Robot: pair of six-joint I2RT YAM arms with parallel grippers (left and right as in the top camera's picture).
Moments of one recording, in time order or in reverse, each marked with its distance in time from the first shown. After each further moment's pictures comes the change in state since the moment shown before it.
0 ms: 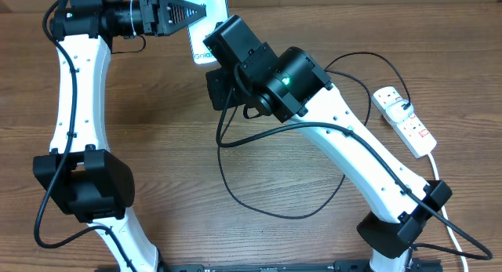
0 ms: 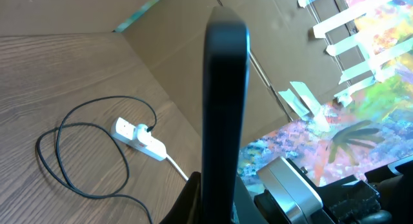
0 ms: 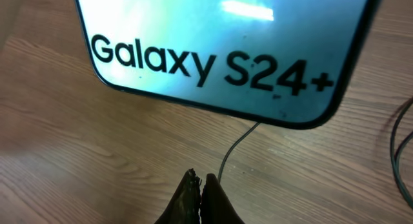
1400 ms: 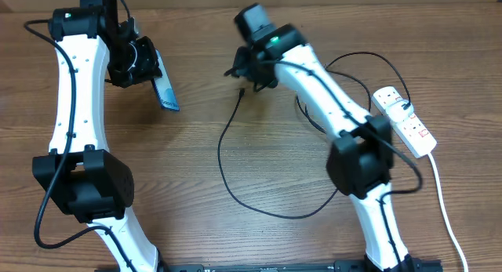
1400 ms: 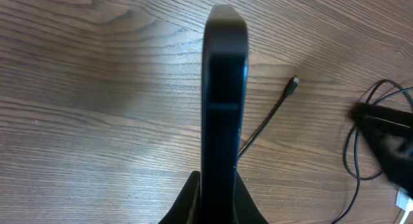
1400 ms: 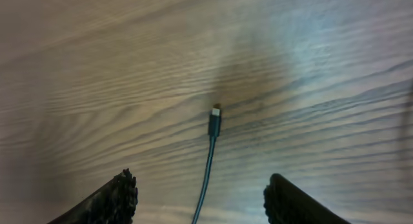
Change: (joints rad) left arm 0.006 0.000 0.001 -0.578 -1.255 -0.106; right arm -0.232 0.418 0.000 0.181 -0.021 0.303
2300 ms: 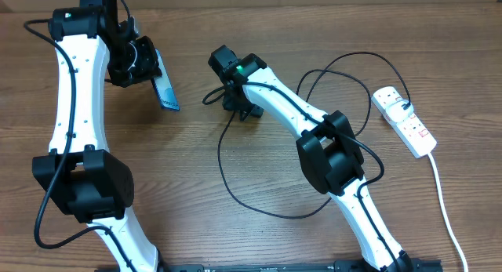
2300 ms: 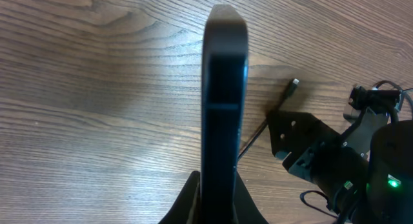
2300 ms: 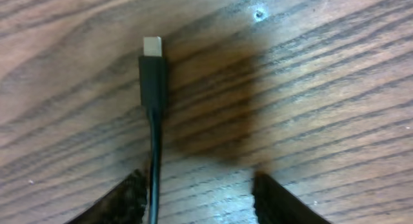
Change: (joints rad) left arm 0.000 0.000 0.000 0.005 -0.001 0.000; right arm 0.097 0.161 -0.021 -0.063 0.116 0.135
